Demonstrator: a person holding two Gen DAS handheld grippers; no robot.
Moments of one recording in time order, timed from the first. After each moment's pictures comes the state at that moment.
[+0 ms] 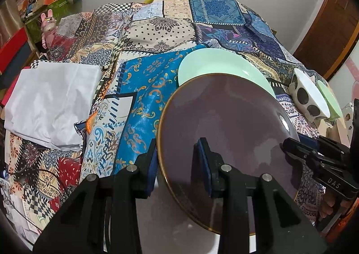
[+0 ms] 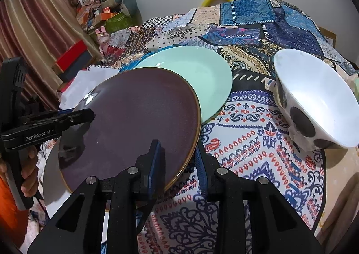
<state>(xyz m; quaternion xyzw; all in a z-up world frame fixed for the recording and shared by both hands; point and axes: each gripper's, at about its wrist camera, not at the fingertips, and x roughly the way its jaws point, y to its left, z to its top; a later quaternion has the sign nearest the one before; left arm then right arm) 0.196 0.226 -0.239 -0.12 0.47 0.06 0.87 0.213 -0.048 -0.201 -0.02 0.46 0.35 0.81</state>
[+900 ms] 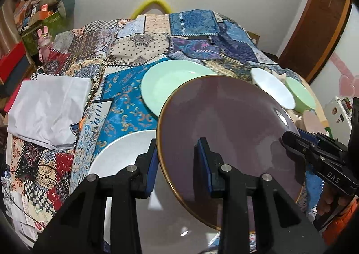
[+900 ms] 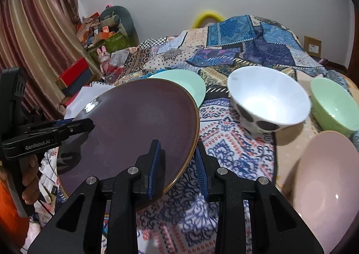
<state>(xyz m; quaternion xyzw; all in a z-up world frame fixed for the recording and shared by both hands) 0.152 0.160 -0.186 -0.10 0.44 0.03 0.89 0.176 -0.108 -0.154 0.00 0.41 0.33 0.85</state>
